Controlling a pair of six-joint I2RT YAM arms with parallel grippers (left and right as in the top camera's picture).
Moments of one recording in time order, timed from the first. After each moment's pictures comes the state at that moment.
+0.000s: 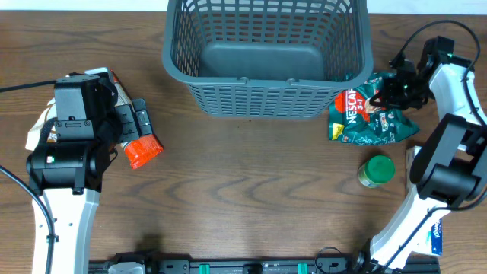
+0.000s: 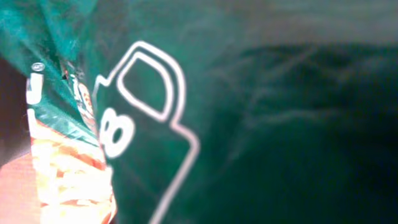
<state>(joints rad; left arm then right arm) 0.01 1.14 1.23 -0.95 -0.06 -0.17 -0.33 2.13 1.70 -0.98 -0.23 -0.20</state>
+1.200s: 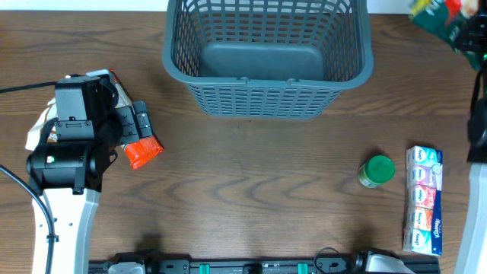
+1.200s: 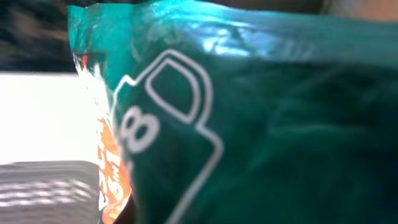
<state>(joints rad) 0.01 1.14 1.23 -0.97 -0.06 -0.17 -0.19 1.29 1.67 -0.41 0.00 -0.11</state>
